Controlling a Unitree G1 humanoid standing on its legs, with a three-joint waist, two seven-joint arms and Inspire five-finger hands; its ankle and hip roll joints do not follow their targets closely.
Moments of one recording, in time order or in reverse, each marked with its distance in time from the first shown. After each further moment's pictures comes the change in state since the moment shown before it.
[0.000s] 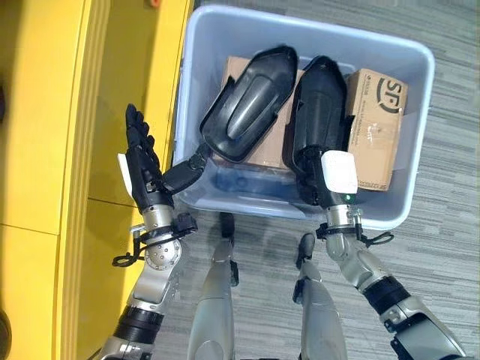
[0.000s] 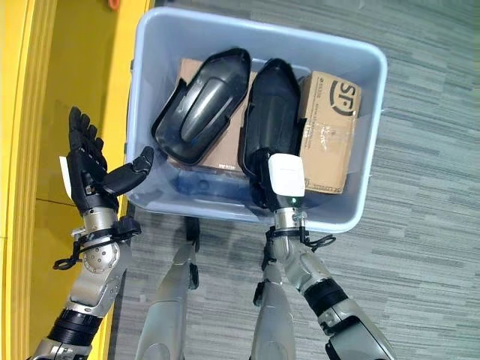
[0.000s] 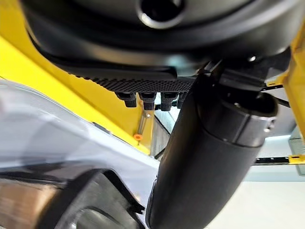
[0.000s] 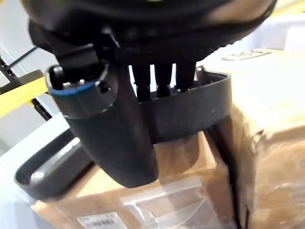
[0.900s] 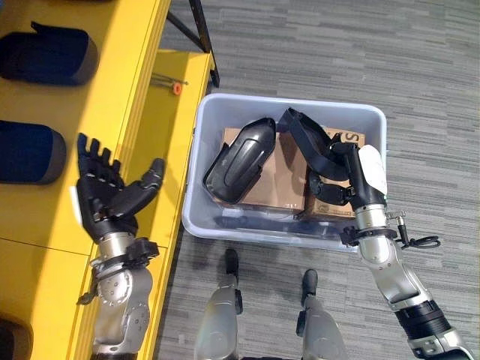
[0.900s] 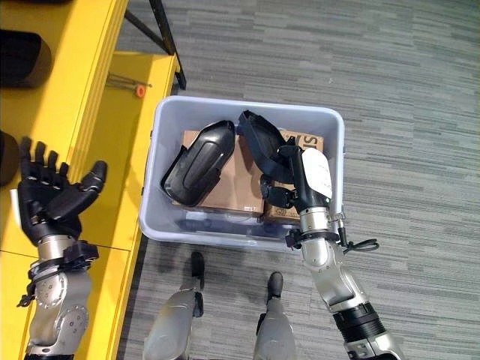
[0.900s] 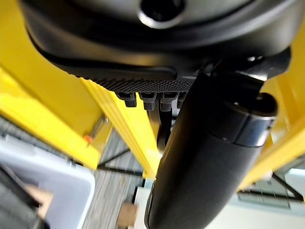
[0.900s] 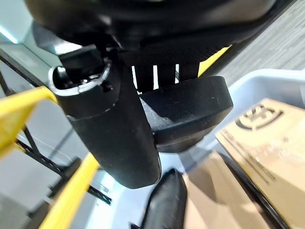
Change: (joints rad) left arm 0.279 -0.011 0.232 -0.210 -0.287 0.018 -0.224; right arm 0.211 -0.082 -0.219 -0.398 0.306 -0.060 0.295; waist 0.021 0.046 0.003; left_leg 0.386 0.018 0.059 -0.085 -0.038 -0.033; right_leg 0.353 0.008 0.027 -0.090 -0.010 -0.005
